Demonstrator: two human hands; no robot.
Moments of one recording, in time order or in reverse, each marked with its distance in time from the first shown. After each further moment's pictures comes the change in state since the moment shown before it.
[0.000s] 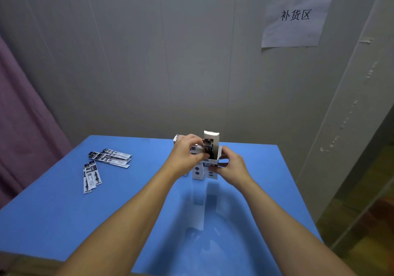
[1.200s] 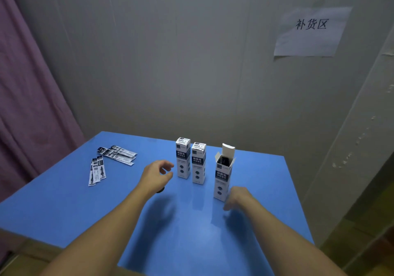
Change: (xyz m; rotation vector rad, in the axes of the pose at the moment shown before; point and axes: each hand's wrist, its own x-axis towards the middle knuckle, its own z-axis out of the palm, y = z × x) left_hand -0.045 -0.089 -0.006 0.075 0.151 -0.427; right_hand -0.008 0.042 -0.008 -0.862 -0.554 0.517
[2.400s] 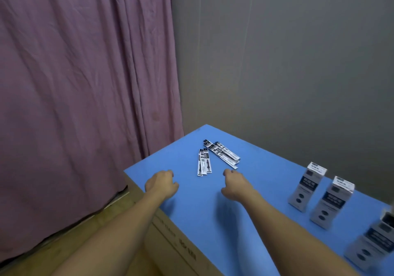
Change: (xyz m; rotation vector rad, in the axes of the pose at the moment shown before) left_hand -0.057 -0.214 -0.233 0.643 0.072 -0.533; right_hand 0.002 -0.369 0.057 -0.193 0.134 -0.662
